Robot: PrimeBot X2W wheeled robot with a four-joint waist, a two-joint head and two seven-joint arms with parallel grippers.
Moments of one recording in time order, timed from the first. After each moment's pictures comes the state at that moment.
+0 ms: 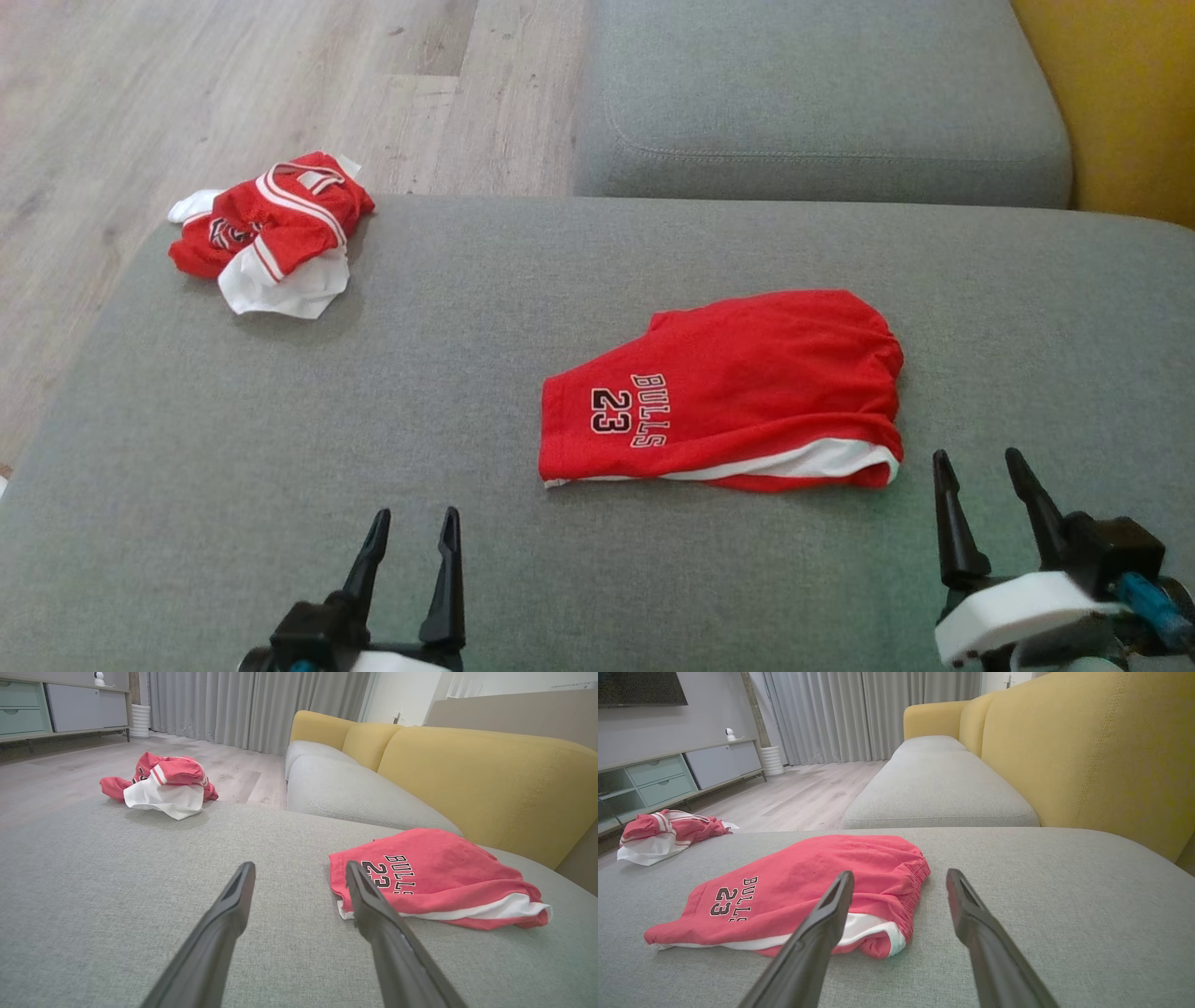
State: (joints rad) left arm 0.05 0.14 -0.42 0.28 -0.43 0.08 -0.25; right arm 0.10 -0.04 -0.04 0.20 0.11 0.12 -0.12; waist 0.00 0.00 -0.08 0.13
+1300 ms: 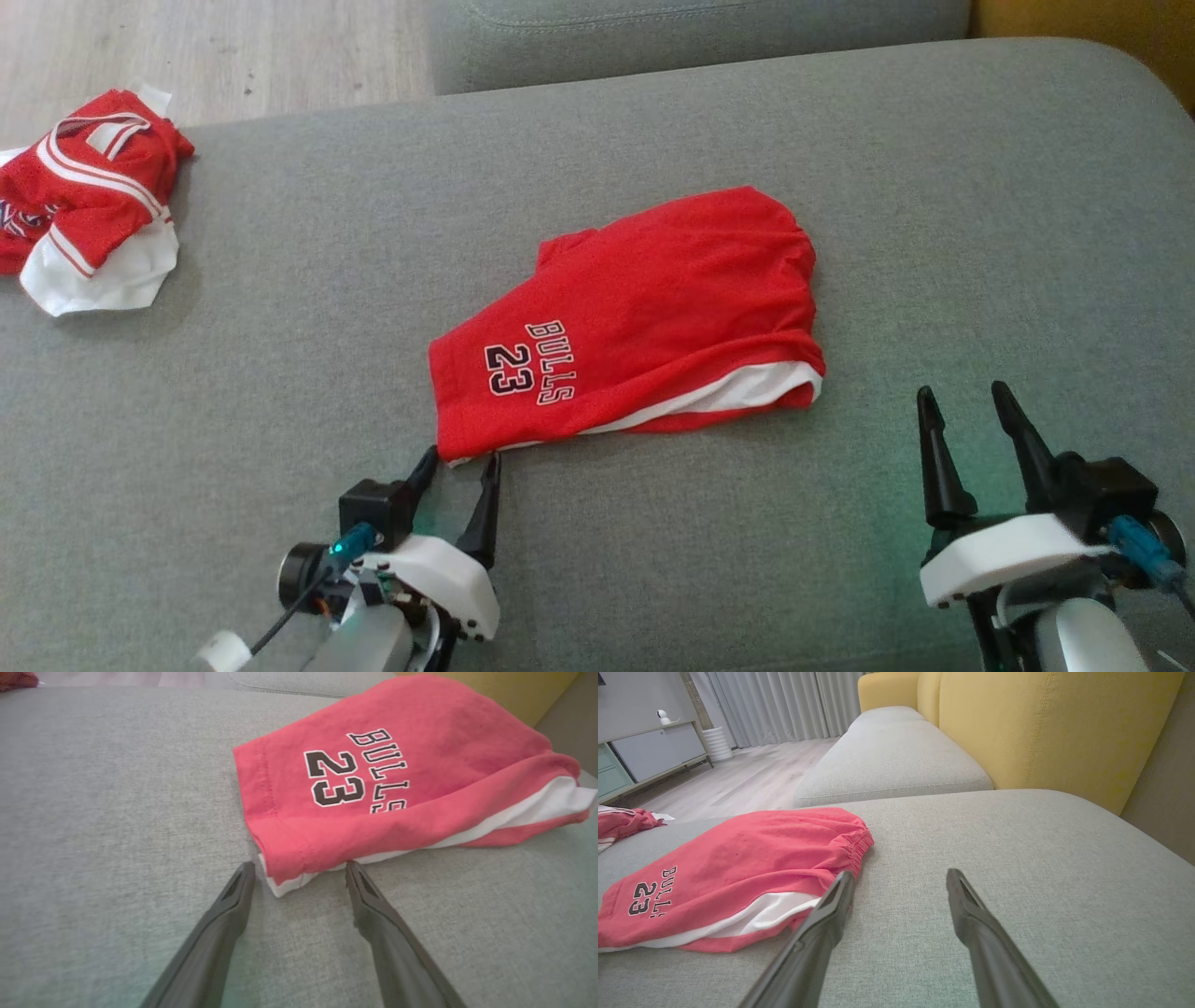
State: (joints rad) left arm -0.35 0.05 -0.52 0.85 -0.47 -0.05 -0.24; right arm 0.01 -0.04 -0.01 0.18 0.10 0.12 -0.11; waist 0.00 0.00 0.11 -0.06
